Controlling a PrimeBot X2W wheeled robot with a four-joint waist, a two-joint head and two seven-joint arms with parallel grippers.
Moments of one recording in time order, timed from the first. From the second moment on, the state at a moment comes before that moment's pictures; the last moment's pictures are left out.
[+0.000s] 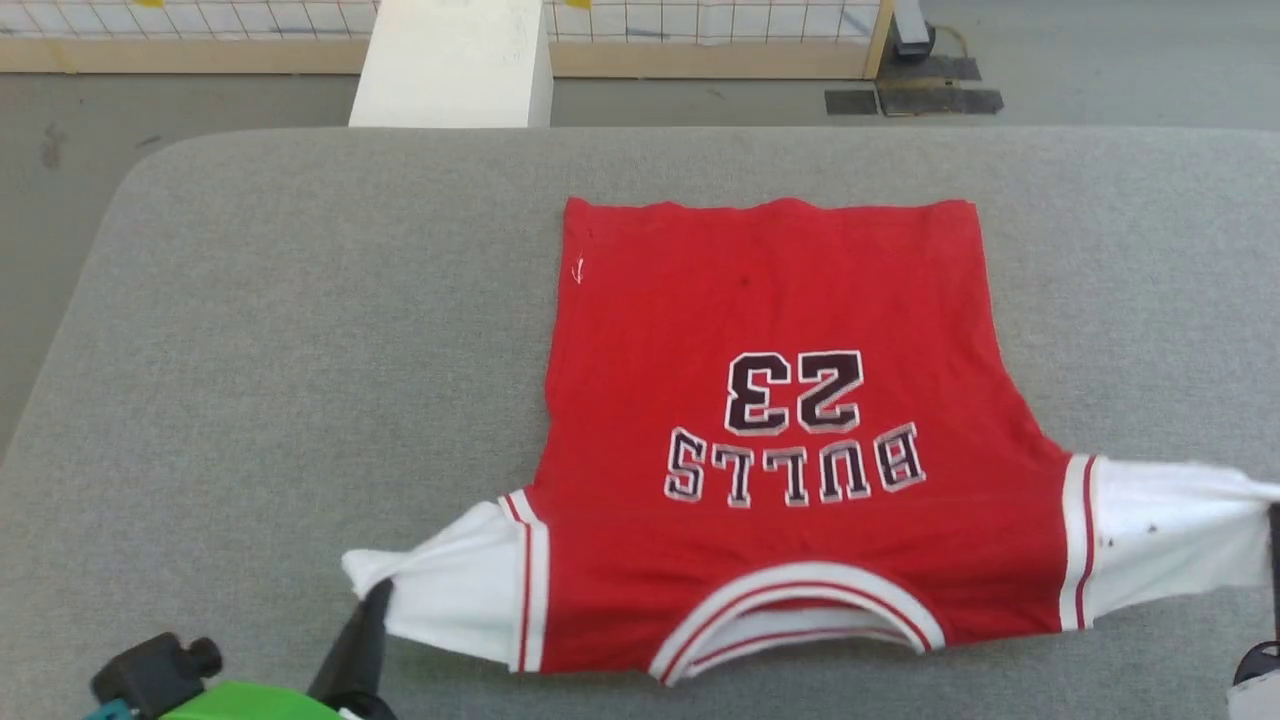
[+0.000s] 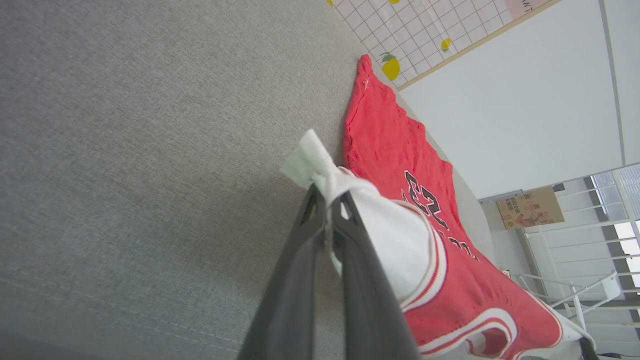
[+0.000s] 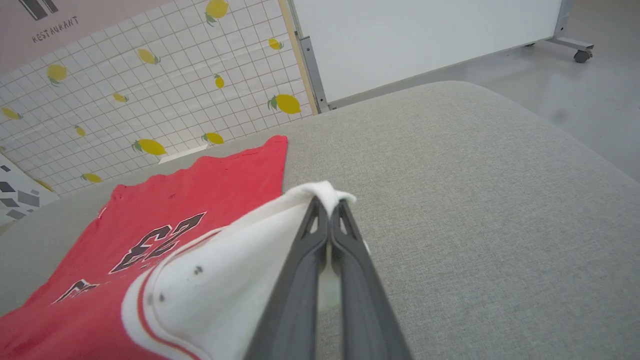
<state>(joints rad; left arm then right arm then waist) 0.31 0.19 -0.09 -0.40 -1.01 0.21 0.18 0.21 -0.05 -0.39 -0.29 0.41 0.13 0.19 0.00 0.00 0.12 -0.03</state>
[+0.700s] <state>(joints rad) 0.17 0.20 -0.20 -0.36 -0.93 0.21 0.23 0.10 -0.08 -0.22 0.17 0.18 0.13 0.34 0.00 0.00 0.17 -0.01</state>
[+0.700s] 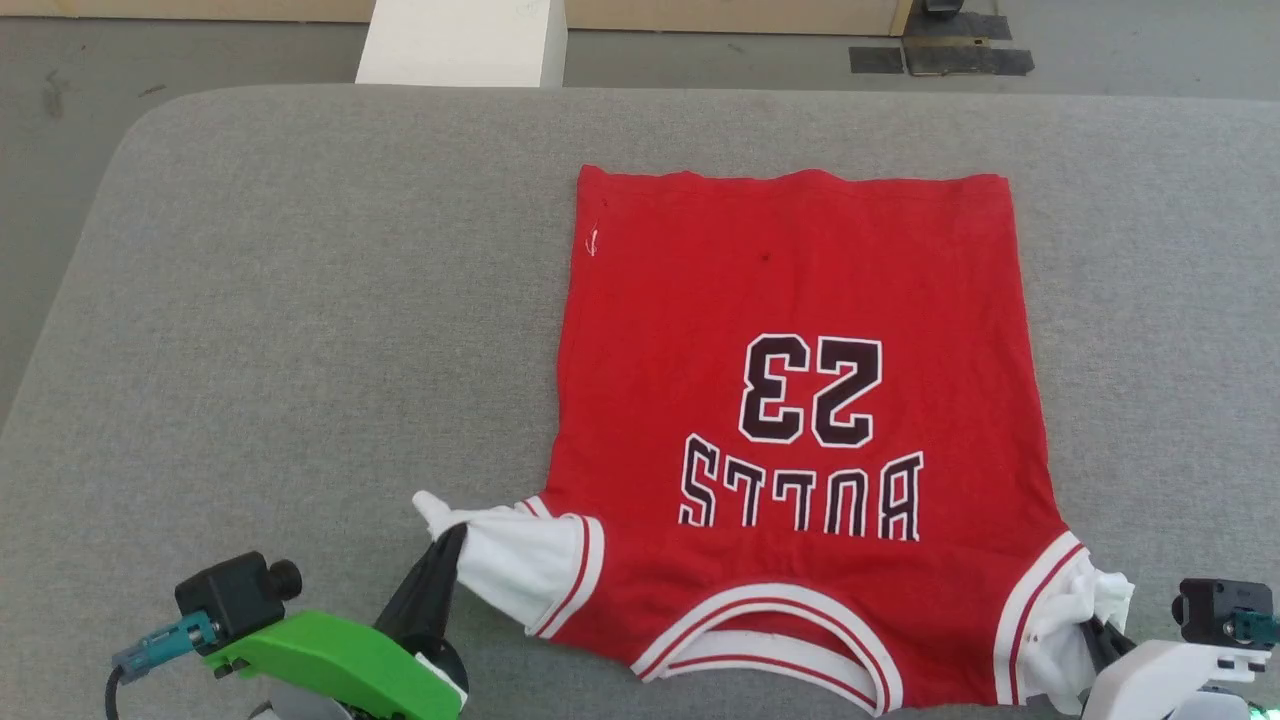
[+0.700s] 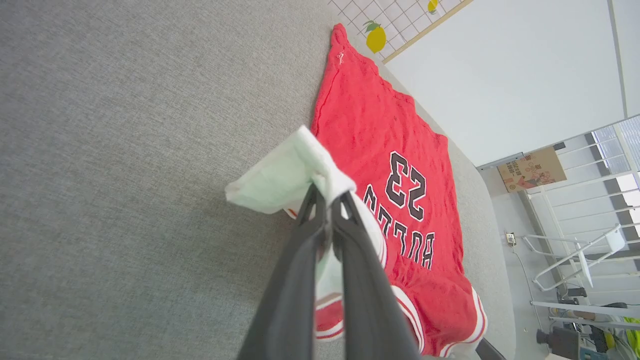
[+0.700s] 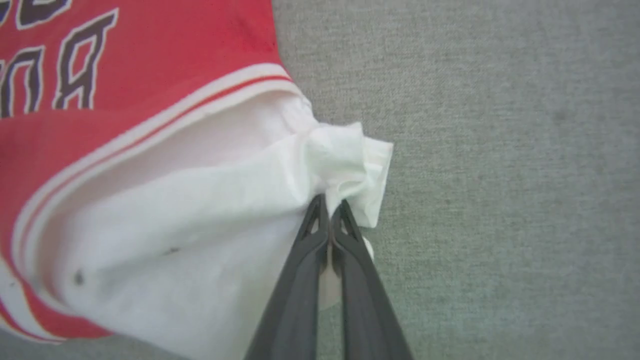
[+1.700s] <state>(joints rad) 0.04 0.19 -0.28 -0.47 -0.84 0.18 0.21 -0.47 -0.28 -0.29 -0.15 0.24 0.13 0.71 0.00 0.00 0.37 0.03</state>
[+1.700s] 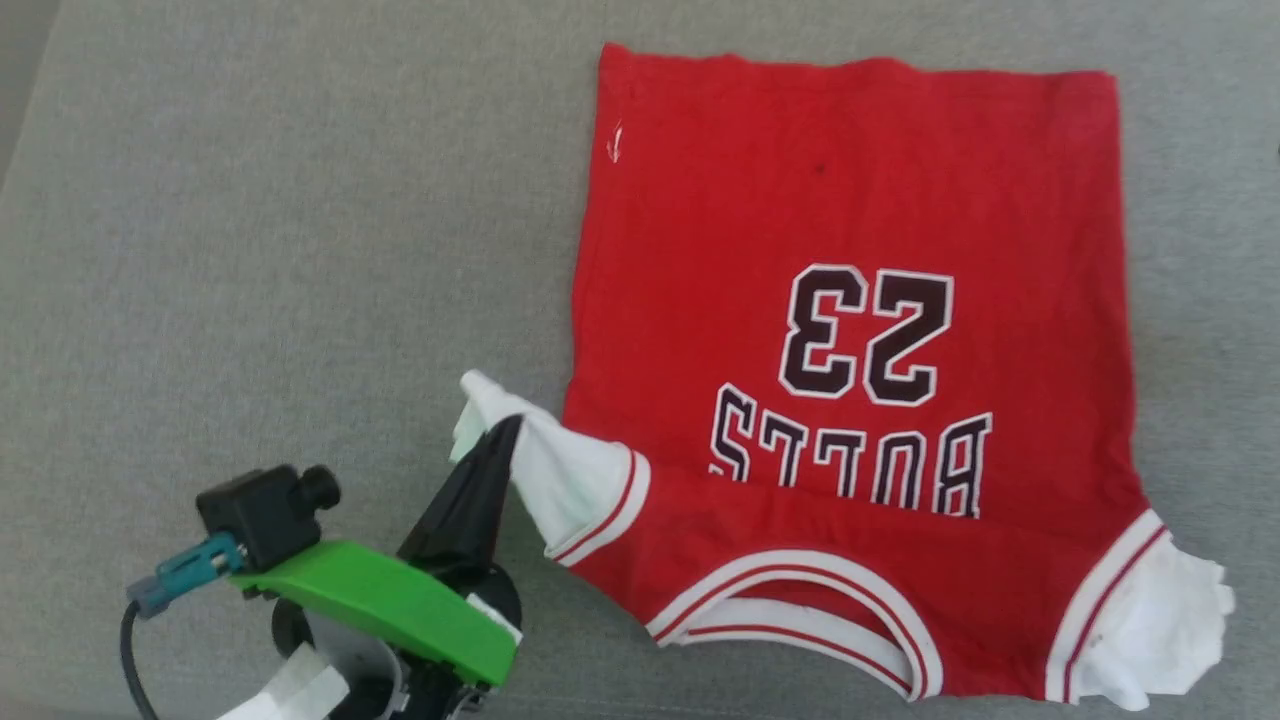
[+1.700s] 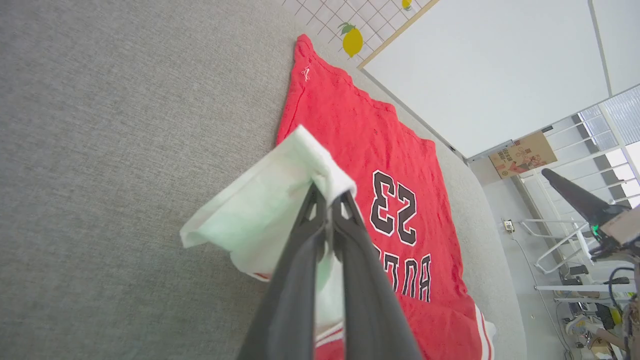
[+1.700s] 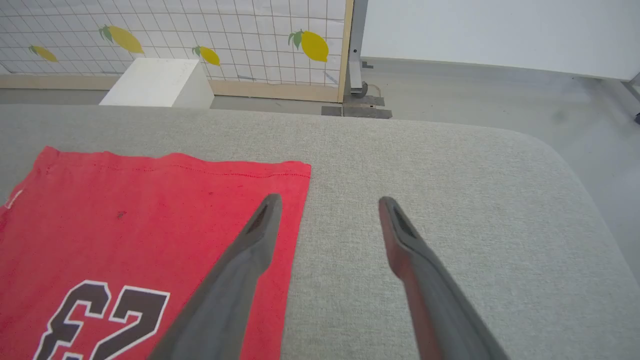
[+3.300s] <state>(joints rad) 0.00 0.19 -0.29 -0.40 -0.85 0.16 0.19 -0.58 -0.29 -0.38 0.10 0.25 0.13 0.59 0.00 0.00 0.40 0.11</state>
